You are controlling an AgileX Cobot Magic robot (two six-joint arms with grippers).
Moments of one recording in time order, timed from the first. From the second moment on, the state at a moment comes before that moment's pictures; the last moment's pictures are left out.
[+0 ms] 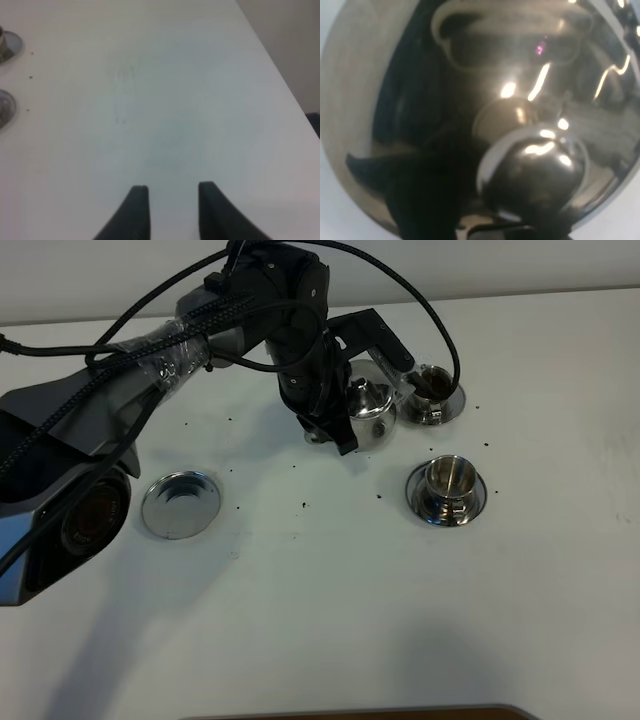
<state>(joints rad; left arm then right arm) -0.55 2.36 -2.06 0.02 1.09 0.57 -0.06 -0.01 -0.52 0.00 1.11 -0.04</state>
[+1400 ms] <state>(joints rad) -0.61 2.12 -1.65 0.30 0.81 0.99 -0.06 -0.01 -0.52 0.00 1.11 -0.04</state>
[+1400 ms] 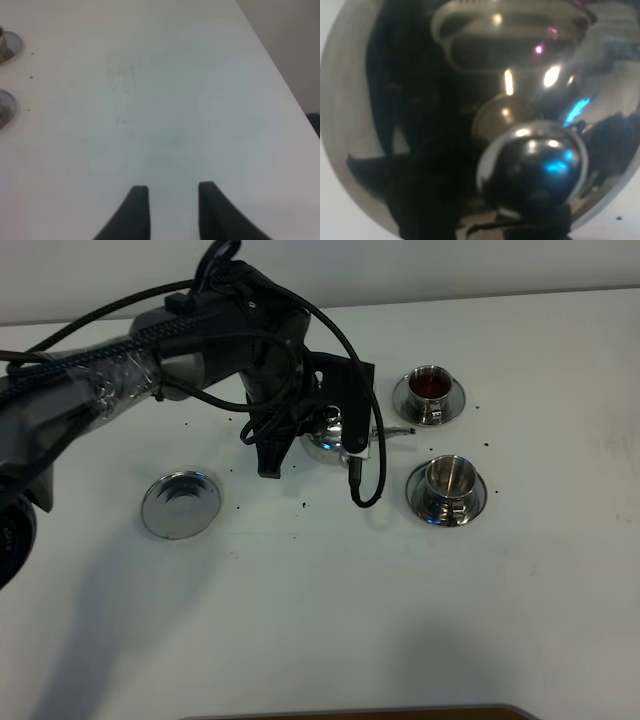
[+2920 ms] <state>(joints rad) -0.72 2.16 -1.65 0.68 0.66 1.03 -0.06 -0.01 -0.52 0.00 1.11 -0.04</state>
